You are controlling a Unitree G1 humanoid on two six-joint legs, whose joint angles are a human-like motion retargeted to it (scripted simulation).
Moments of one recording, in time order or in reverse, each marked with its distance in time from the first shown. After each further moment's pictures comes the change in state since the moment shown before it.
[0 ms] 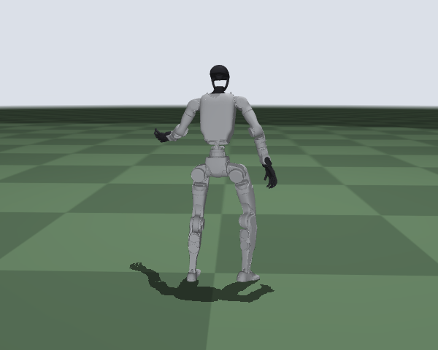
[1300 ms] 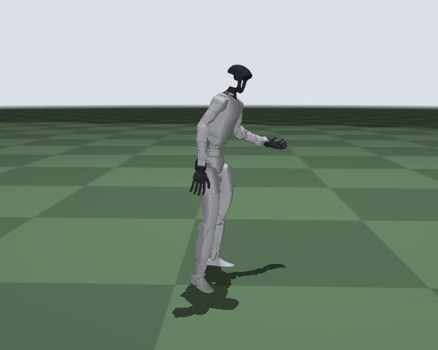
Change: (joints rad) left arm 0.079 -0.075 0.060 -0.065 -0.310 -0.021 -0.136; right arm 0.036 0.027 -0.054 0.024 -0.028 0.044 -0.151; waist -0.031 -0.052 -0.013; left_leg 0.038 0.025 0.103 -0.065 -0.013 -0.025; right_leg 0.051 -0.035 -0.224 -0.262 0.088 0.096
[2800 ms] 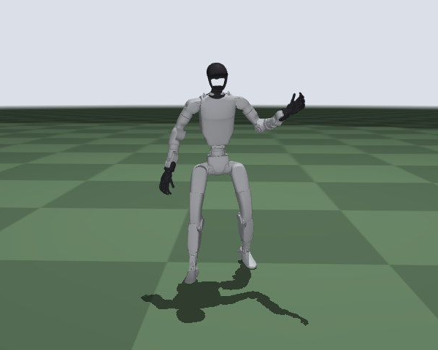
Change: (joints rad) left arm -0.023 0.165 0.042 -0.505 0.746 -0.027 0.326; right arm -0.100 -0.071 -0.048 -0.048 0.017 -0.039 0.154; waist 0.031 0.053 0.015; left_leg -0.018 0.023 -0.042 0.472 -0.090 0.052; right_leg 0.059 0.053 0.252 -0.137 0.016 -0.013
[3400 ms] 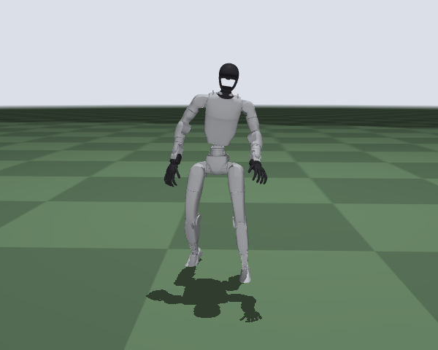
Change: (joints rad) left arm -0.375 -0.232 -1.068 1.027 1.182 0.430 0.137; right arm -0.072 0.097 0.214 -0.070 0.011 -0.121 -0.133; waist 0.166 -0.173 -0.006; left_leg -0.104 -0.065 -0.082 -0.376 0.147 0.017; right_leg 0.052 0.016 0.161 0.372 -0.107 -0.023
